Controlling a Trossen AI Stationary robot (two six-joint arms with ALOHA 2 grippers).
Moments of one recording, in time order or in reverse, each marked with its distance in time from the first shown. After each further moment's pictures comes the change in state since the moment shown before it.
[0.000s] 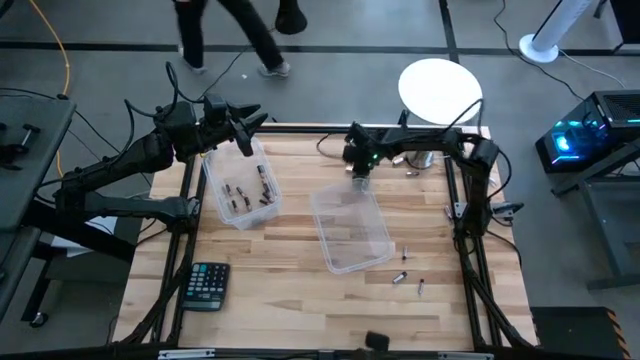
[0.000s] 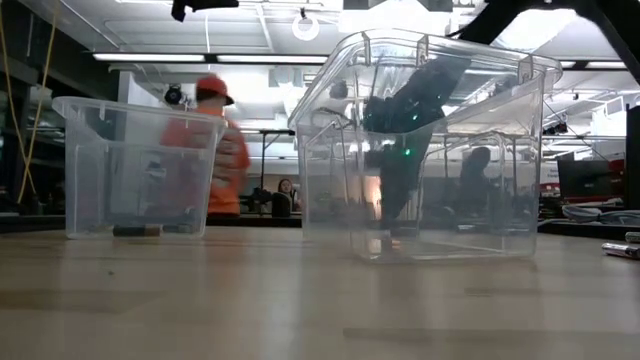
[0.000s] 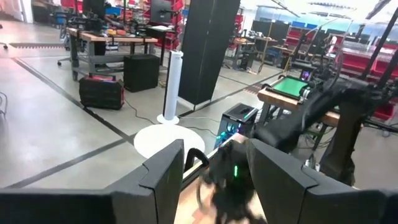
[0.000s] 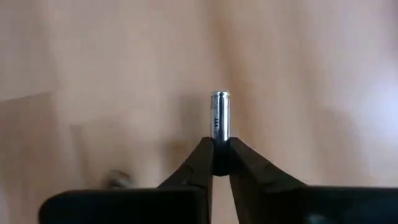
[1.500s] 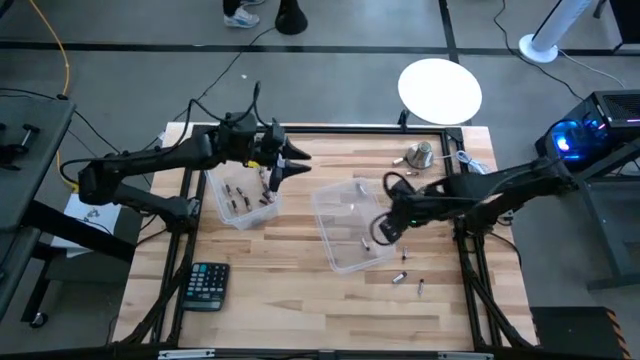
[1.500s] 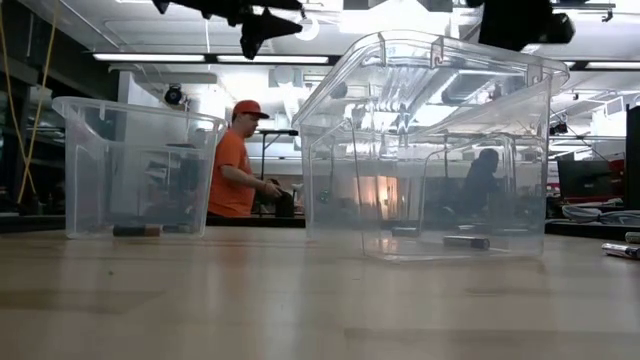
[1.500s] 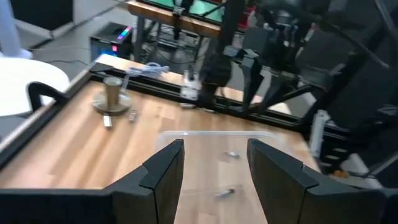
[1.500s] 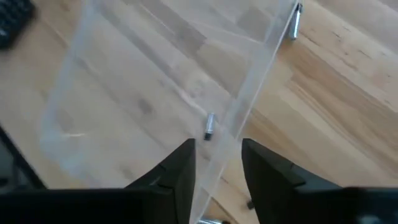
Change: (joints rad) left arm -0.071 0.316 0.000 0.075 0.554 0.004; right arm 0.847 -0.630 0.027 -0.598 0.309 1.421
